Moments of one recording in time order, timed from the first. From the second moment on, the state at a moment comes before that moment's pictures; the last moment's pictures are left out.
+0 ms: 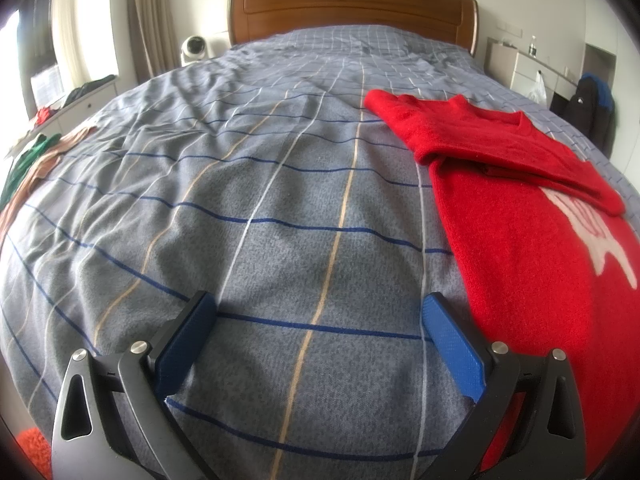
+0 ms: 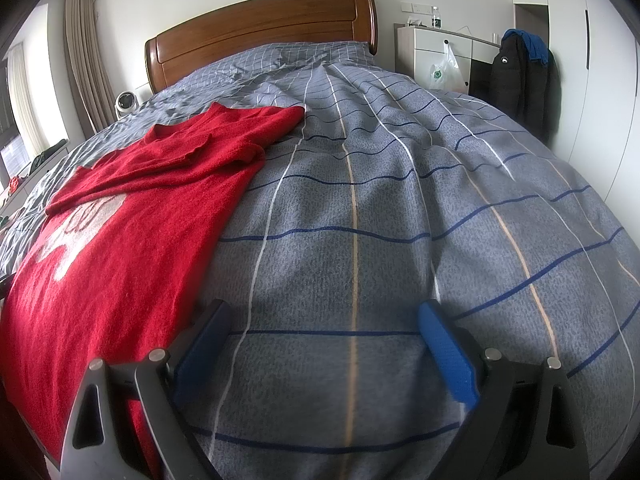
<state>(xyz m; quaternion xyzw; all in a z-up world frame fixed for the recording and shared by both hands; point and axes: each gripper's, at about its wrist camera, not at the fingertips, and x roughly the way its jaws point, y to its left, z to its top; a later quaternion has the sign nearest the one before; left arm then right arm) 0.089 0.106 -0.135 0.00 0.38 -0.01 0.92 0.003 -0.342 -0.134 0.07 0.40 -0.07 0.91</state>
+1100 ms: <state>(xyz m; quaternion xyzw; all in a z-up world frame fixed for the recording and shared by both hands) 0.016 0.090 -0.135 -0.05 0.54 -0.21 0.81 -0.065 -0.281 -0.103 0.15 0.55 0.15 0.81</state>
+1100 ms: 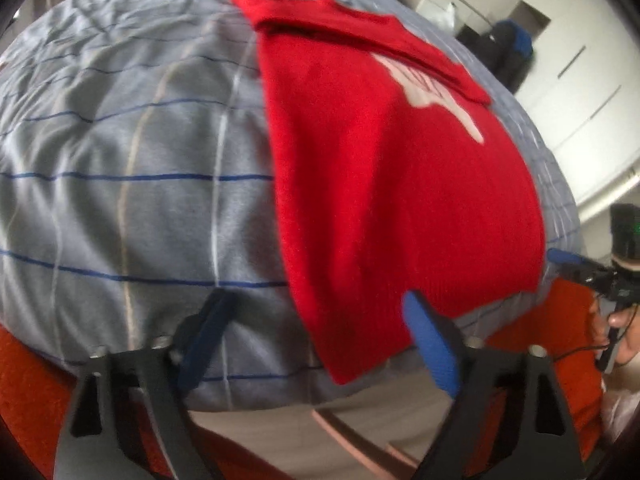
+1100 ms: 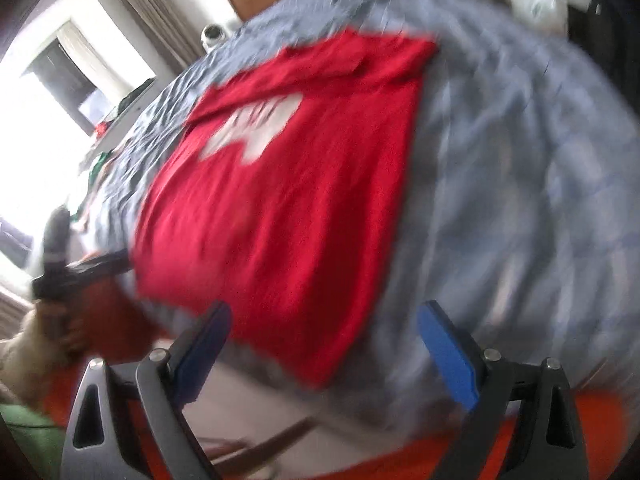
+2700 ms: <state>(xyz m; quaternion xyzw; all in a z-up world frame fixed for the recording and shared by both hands) 0.291 0.082 -0.065 -0.18 0.42 -0.08 0.89 0.255 -0.347 -0.076 0.23 0.39 0.05 0.89</state>
